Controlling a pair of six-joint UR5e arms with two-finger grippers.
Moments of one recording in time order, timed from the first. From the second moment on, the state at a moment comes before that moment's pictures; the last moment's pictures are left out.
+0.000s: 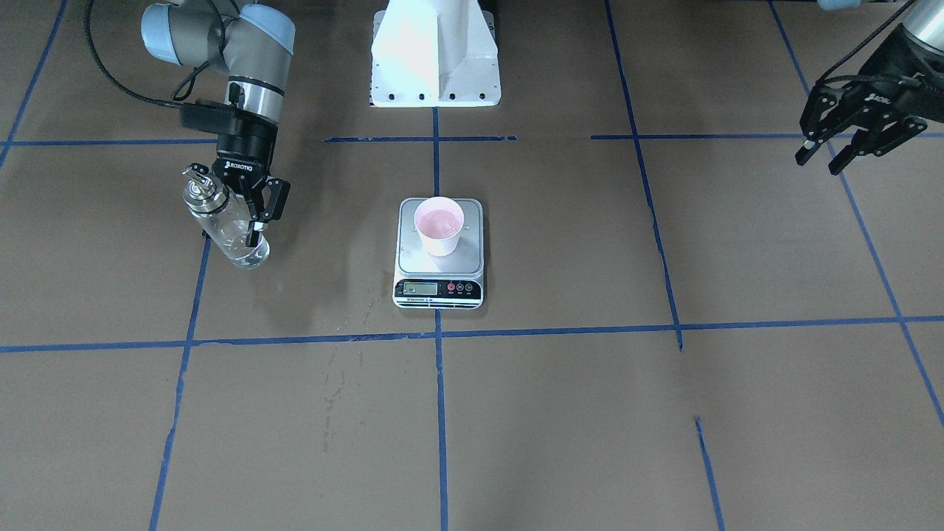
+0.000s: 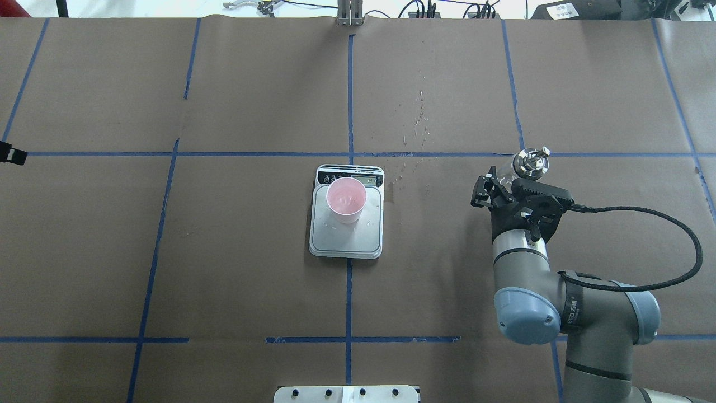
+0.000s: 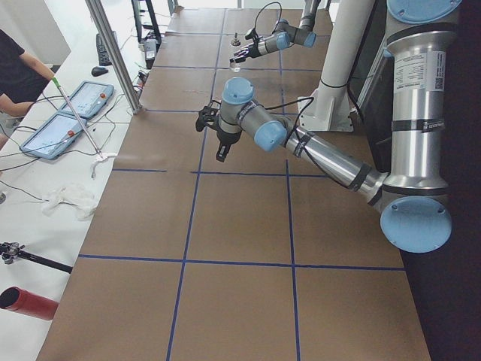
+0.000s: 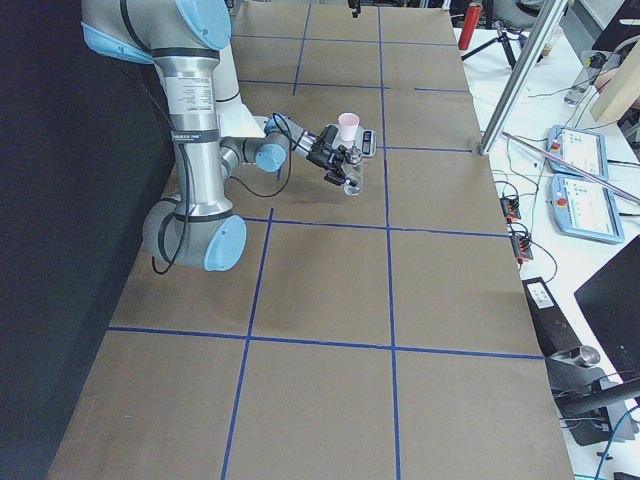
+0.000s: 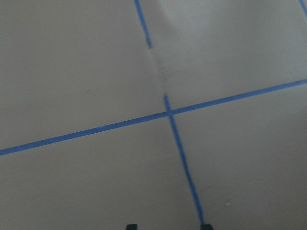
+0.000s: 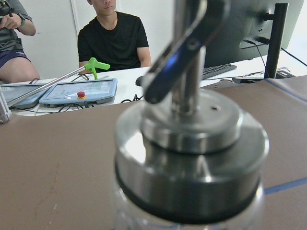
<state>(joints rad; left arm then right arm) -1.20 -1.49 -2.12 -1.79 -2.29 -0.46 0.27 -1.43 1.93 -1.44 0.66 1.73</state>
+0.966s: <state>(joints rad) -1.22 -1.47 -2.10 -1.77 -2.30 -0.42 0.27 -1.49 1.83 -1.31 0.72 1.72</state>
